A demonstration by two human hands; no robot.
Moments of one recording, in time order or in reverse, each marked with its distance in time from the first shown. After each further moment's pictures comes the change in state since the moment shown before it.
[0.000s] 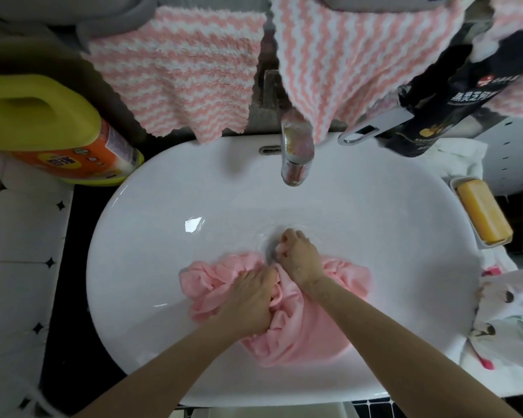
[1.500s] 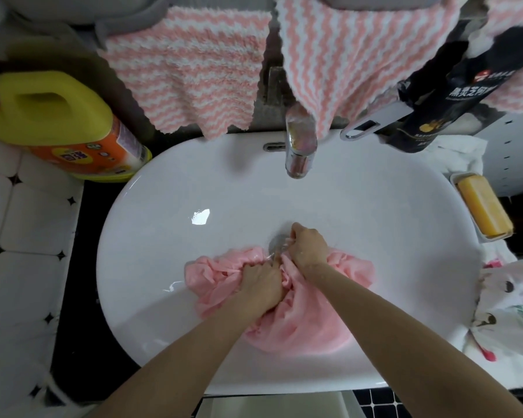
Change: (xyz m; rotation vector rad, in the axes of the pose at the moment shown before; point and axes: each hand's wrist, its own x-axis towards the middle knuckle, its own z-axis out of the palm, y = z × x) left_hand 0.036 0.005 0.018 0.167 -0.113 -0.187; right_hand 0.008 0.001 -0.005 -0.048 0.071 0.123
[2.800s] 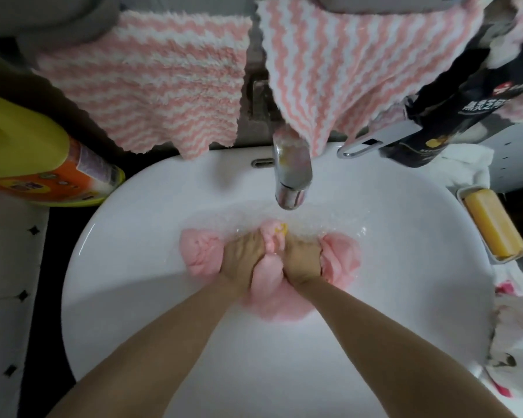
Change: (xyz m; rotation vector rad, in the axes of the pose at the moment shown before) left_hand 0.065 -0.043 -0.031 -0.073 0.387 0.128; right_hand 0.027 -0.004 0.004 -0.312 0.284 -0.253
